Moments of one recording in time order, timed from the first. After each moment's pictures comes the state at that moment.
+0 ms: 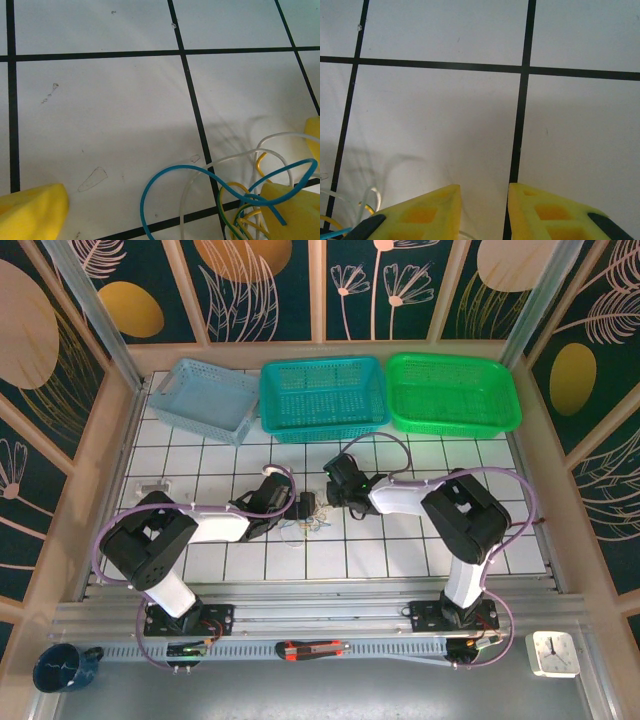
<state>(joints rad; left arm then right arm) -0.72 1.64 0.62 0.22 -0.17 -0.58 0.78 1.80 0.94 -0.11 0.19 0.58</state>
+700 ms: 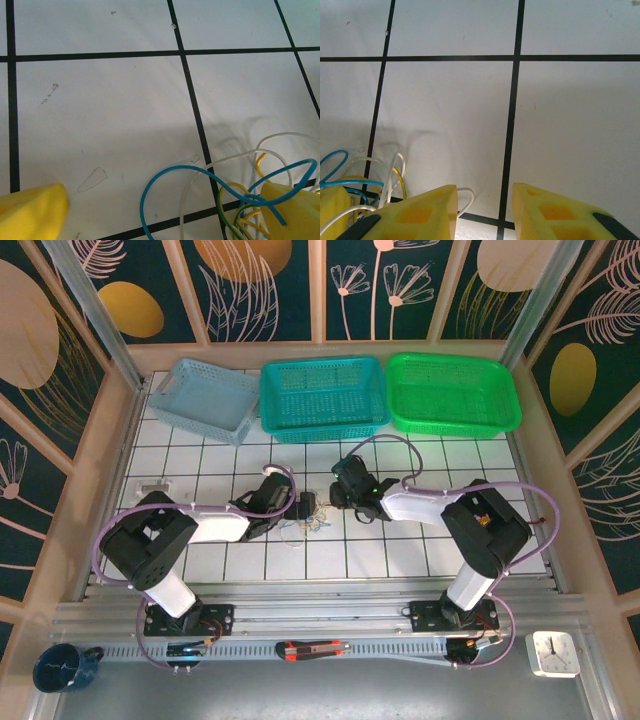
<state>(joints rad) -0.72 1.64 0.62 0.22 -0.17 -0.58 0.78 1.67 0.85 -0.11 0.15 0.63</state>
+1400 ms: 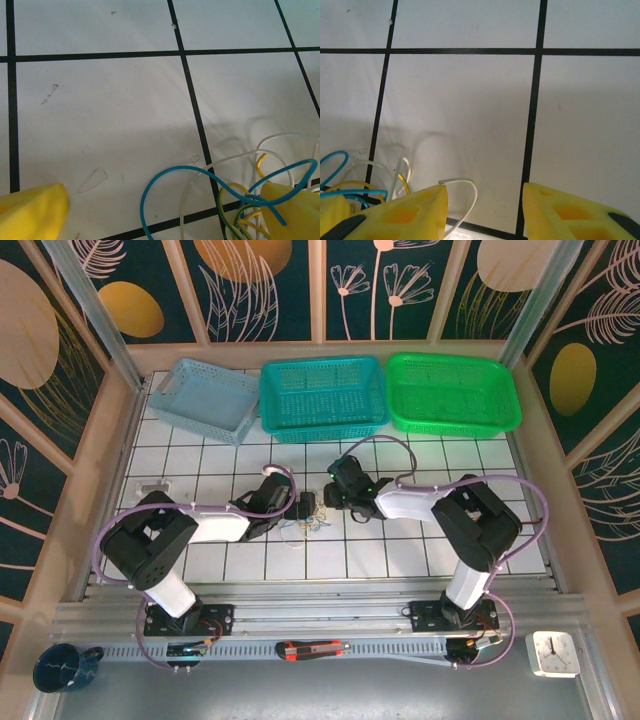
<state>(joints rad) -0.72 1.65 0.62 0.22 -0.17 -0.58 0.79 1.74 0.89 -0.09 0.13 0.62</state>
